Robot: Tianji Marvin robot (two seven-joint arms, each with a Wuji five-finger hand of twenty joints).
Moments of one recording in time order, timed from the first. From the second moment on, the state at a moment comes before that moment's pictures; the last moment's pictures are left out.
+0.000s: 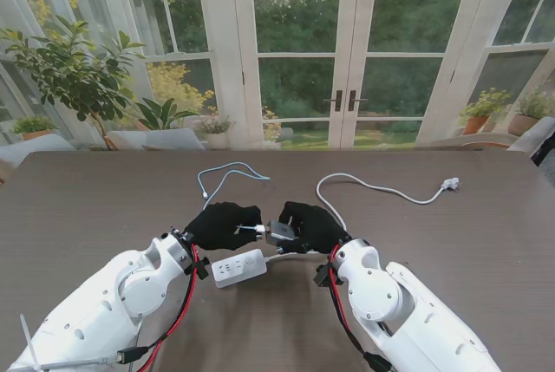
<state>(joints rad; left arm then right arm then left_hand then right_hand) 1.32 -1.11 -1.03 -1.28 0.75 -0.60 0.26 -1.36 -1.17 0.94 -1.46 -0.34 -0.05 -0.09 0.68 -0.40 0.81 -0.28 0.67 0.05 1.26 0.69 1.14 0.09 0.81 1.25 1.32 -0.15 1.71 0.78 1.09 -0.05 1.81 0.94 0.36 -1.06 1.32 -0.50 0.60 0.03 1.29 0.28 1.01 0.10 0.98 1.04 1.29 -0.05 1.33 1.38 1.09 0.11 1.53 0.68</state>
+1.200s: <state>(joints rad) 1.34 -1.11 -1.06 -1.31 0.75 -0.57 0.21 -1.36 -1.17 0.94 -1.46 -0.33 -0.05 -0.10 0.43 -0.55 0.95 -0.23 0.68 0.08 1.15 0.74 1.16 0.09 0.74 1.09 1.29 0.04 1.42 0.64 1.07 0.10 1.81 0.60 0.36 -1.06 1.32 -0.50 0.60 0.03 1.29 0.28 1.01 0.11 0.98 1.04 1.29 -0.05 1.33 1.38 1.09 0.11 1.53 0.68</state>
